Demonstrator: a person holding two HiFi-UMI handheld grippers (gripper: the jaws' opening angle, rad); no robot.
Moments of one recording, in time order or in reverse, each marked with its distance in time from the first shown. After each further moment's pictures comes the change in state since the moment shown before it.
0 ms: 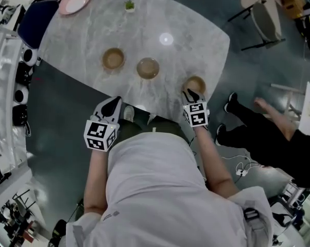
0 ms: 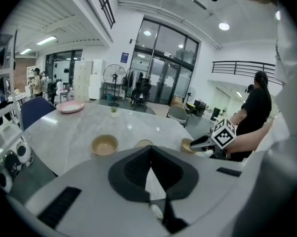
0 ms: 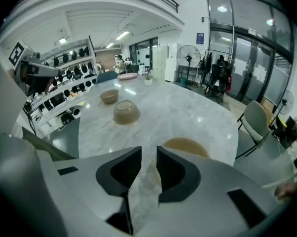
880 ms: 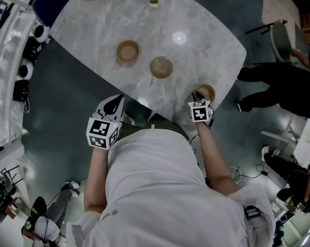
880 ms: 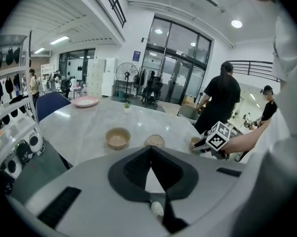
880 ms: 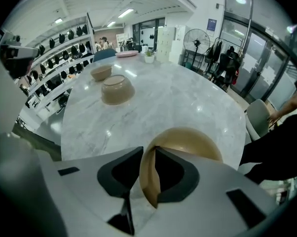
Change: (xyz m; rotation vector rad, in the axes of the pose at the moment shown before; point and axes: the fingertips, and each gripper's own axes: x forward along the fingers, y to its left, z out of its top) left arm -0.020 0.025 -0.014 -0.079 0.021 0.115; right arm 0.050 -0.015 -0.025 -0.061 0.228 -0.021
